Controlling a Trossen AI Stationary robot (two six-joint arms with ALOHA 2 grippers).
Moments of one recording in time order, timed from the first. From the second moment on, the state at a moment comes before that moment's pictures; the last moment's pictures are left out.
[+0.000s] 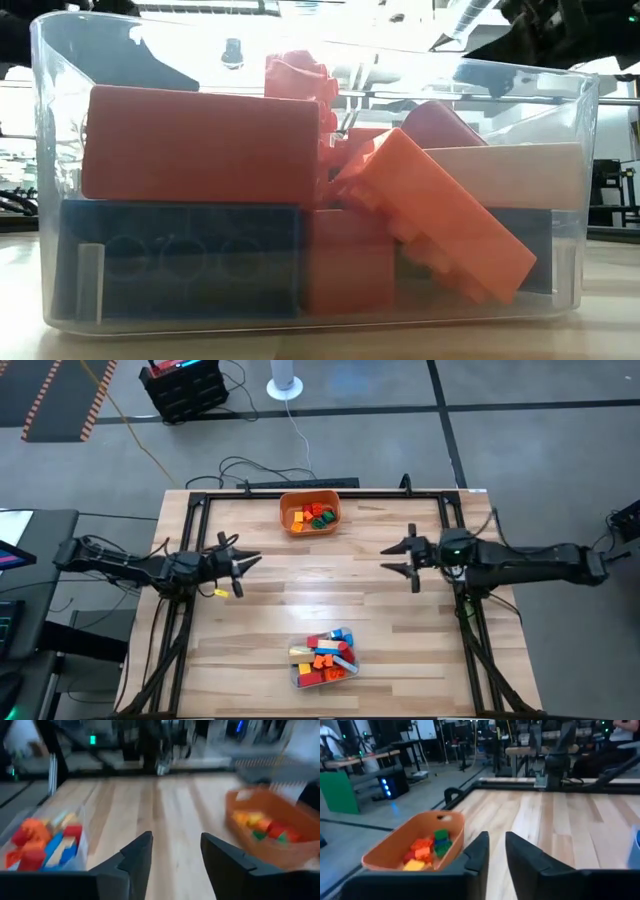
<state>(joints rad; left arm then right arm) -0.13 0.56 0.24 0.29 -0.54 0.07 -0.12 0.71 0.41 0.06 -0.08 0.00</state>
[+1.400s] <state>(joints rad) 0.01 0.01 0.03 0.03 -0.69 -0.08 -0.32 0.01 0.01 0.06 -0.08 -0.01</state>
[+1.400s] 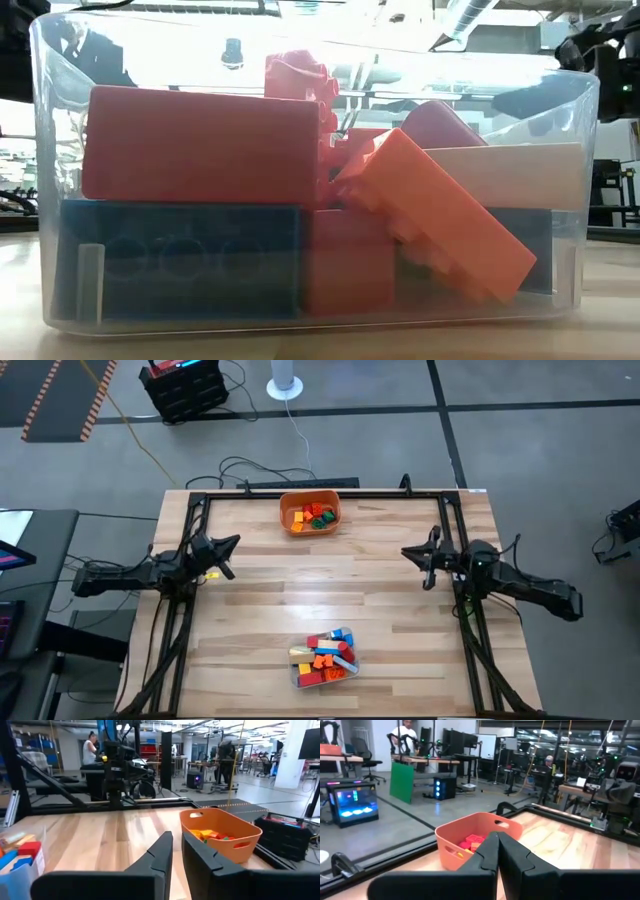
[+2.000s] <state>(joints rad) 0.01 0.02 0.03 0.10 -0.68 -0.02 -0.21 0.01 0.01 0.03 -0.05 0.14</state>
